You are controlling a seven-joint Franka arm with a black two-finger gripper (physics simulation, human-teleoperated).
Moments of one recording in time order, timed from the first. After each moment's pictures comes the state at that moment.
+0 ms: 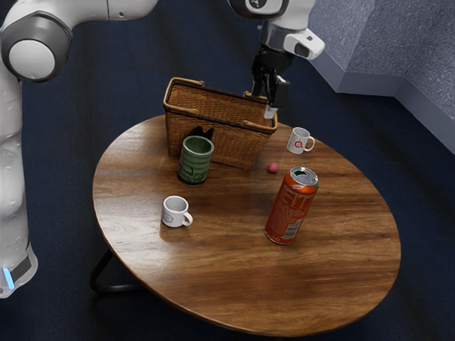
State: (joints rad) arm 0.13 0.05 -0.17 -1.38 0.03 1.47 -0.04
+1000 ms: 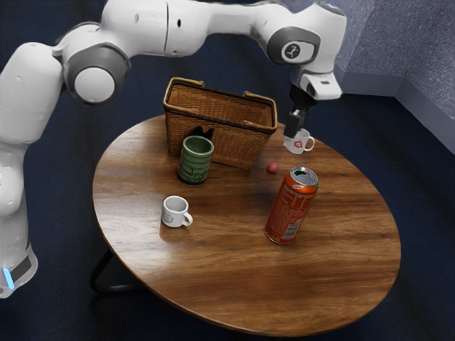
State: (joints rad) arm 0.09 0.37 -0.12 -1.19 0.04 1.63 0.63
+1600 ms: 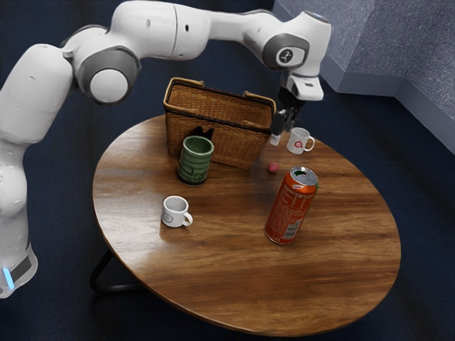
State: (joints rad) arm 0.20 0.45 -0.12 -1.19 0.02 1.65 0.87
